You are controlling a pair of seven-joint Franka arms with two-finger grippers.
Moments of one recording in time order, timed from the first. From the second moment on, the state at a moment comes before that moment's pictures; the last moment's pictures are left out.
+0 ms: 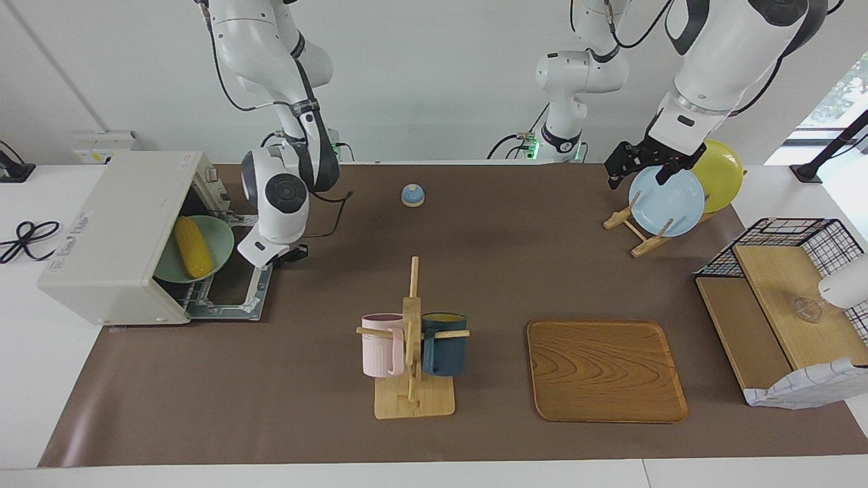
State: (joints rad) left arm -0.11 0.04 -0.08 -1.51 -0.03 1.46 -0.23; right arm 0.16 0.19 -0.01 -2.16 -0.36 2.08 0.23
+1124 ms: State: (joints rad) left arm -0.11 0.04 -0.08 -1.51 -0.03 1.46 -0.23; right arm -0.01 0.02 -0.01 -1.96 -0.38 1.74 -0.14
